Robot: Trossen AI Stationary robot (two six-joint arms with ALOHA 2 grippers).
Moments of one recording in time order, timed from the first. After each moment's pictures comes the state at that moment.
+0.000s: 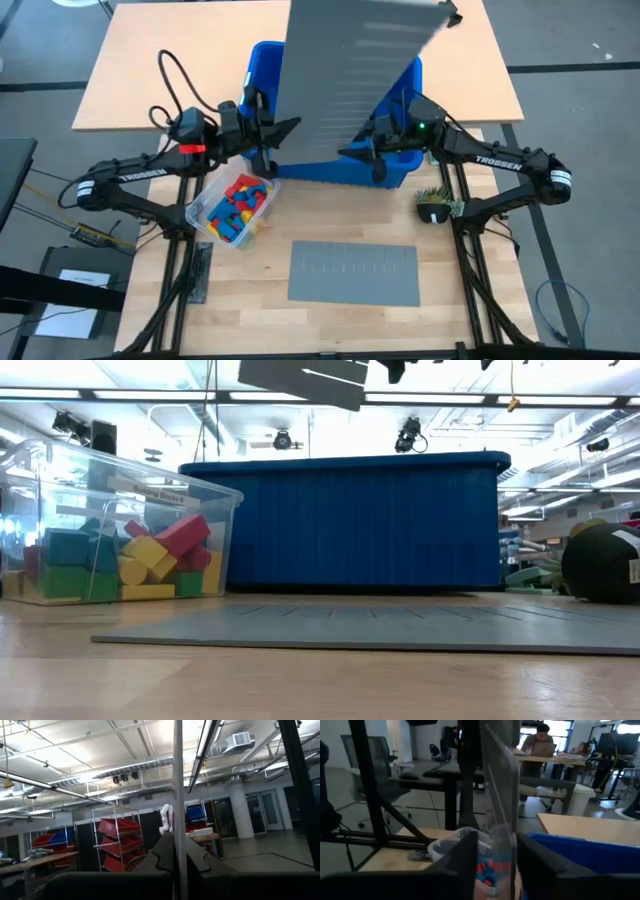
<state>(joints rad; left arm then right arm) 0.21 1.23 1.24 0.51 0.11 0.13 -0.36 1.26 1.15 0.11 -0.42 -0.09</state>
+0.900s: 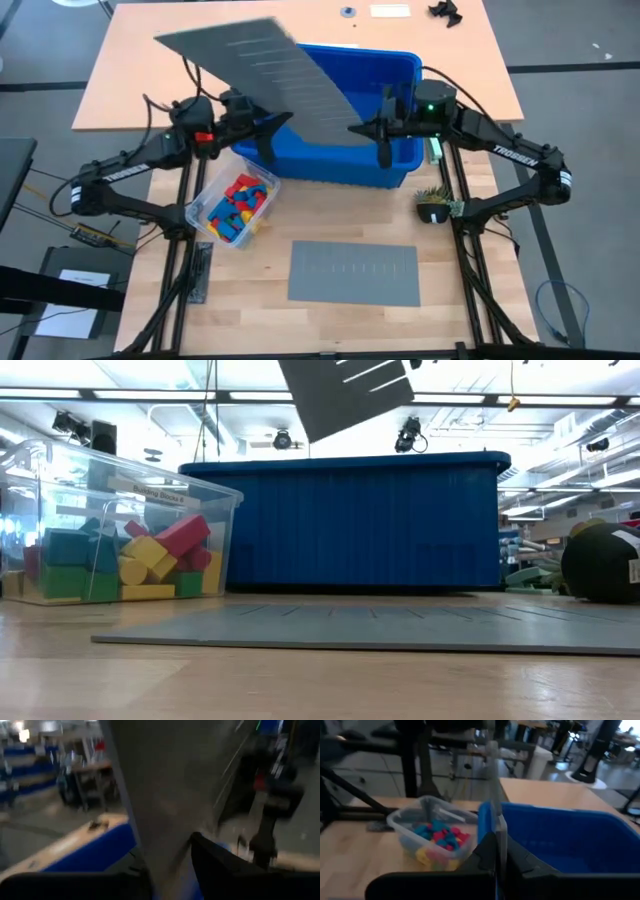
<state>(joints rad) 0.30 1.15 1.36 -0.21 -0.18 0.10 -0.38 1.26 1.45 -0.41 -0.19 -0.21</state>
